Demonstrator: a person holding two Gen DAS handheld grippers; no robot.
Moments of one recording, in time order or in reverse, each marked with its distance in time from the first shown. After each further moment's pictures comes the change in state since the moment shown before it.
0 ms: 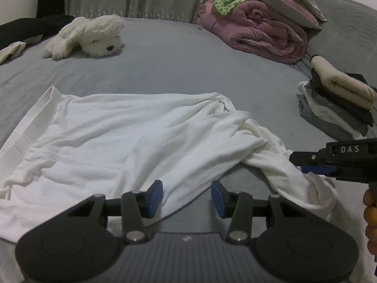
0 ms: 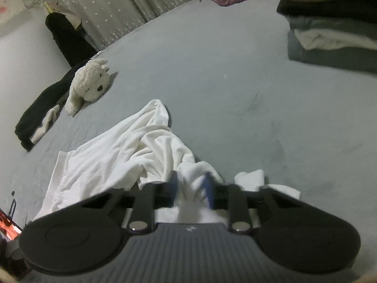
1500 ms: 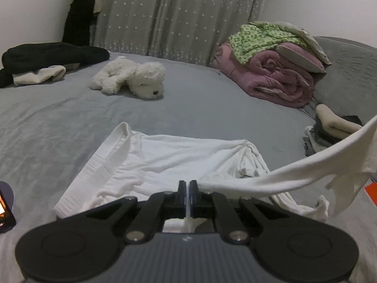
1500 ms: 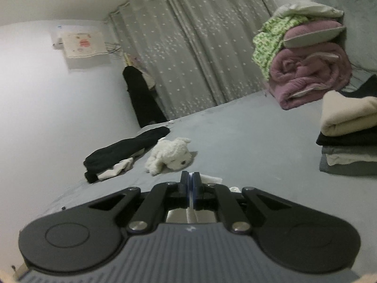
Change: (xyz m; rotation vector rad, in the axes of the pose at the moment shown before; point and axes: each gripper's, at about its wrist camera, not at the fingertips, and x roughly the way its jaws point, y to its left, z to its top) left arm -0.108 0.072 -0.013 -0.061 -0.190 0.028; right arm -0.181 0.056 -0.009 -0.234 -0.402 0.282
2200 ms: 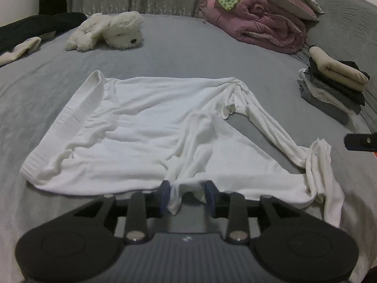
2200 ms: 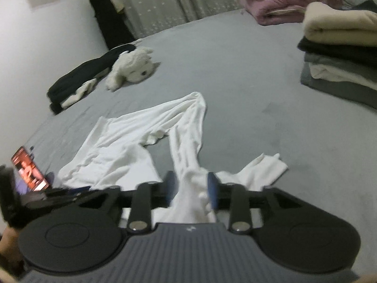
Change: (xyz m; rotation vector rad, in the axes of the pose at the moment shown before) left arm 0.035 -0.021 -0.029 0.077 0.233 -0.016; right arm 0.080 -0.050 -0.060 0.023 0.424 -0.167
